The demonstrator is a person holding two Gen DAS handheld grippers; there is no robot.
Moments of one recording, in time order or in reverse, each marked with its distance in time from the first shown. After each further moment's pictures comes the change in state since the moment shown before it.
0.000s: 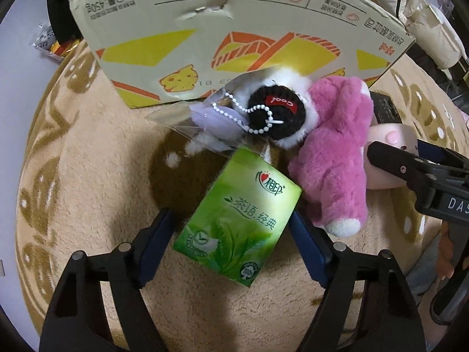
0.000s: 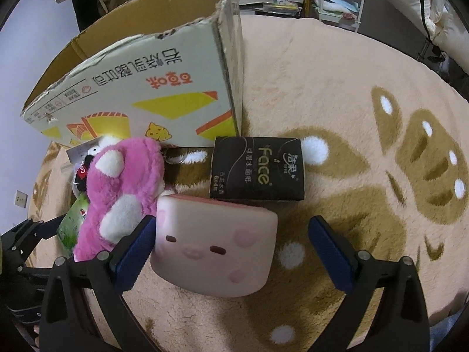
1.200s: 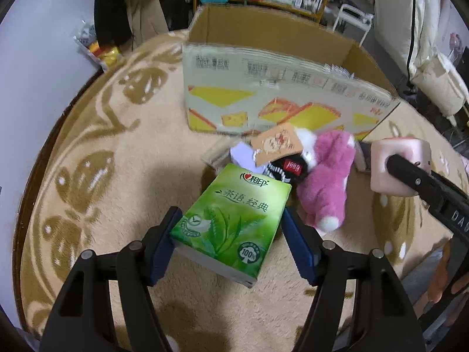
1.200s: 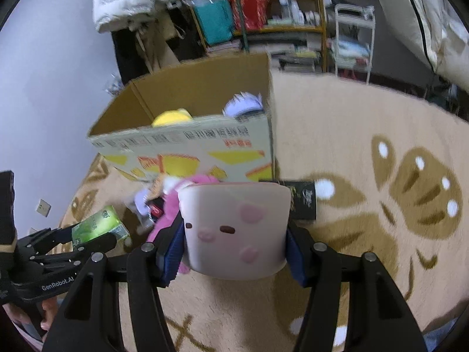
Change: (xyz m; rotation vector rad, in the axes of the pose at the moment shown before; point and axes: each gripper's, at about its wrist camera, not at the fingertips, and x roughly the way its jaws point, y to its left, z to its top) left arm -0.072 0.024 -0.020 -0.165 -0.206 0.028; right arm -0.078 0.025 -0.021 -0.059 -0.268 0.111
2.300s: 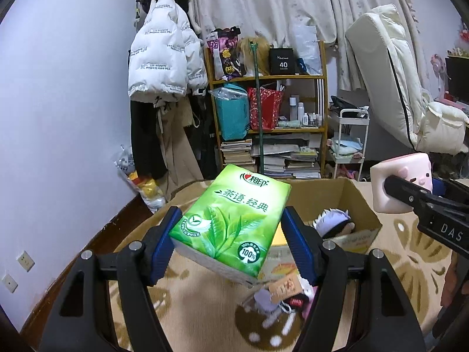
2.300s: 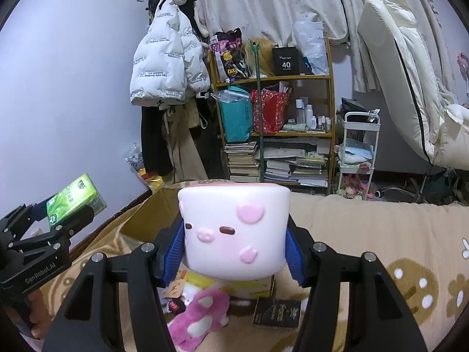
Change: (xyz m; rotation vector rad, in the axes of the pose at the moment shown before) left arm -0.111 -0.034 0.044 0.107 -0.641 0.189; right arm -0.061 0.023 0.060 -0.131 -0.449 0.013
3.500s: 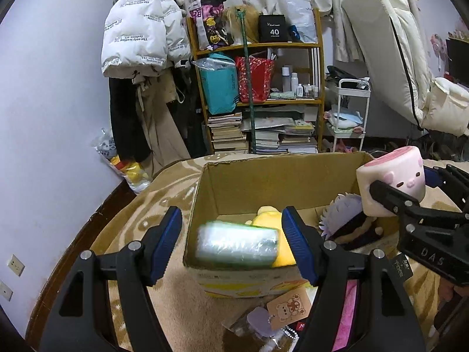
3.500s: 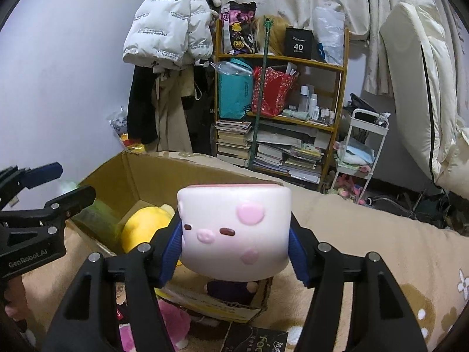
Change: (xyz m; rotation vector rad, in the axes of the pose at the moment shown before) left arm 0.102 -0.016 -0.017 0.043 0.123 -0.042; right arm 0.086 0.000 -0.016 -0.158 0.101 -0.064
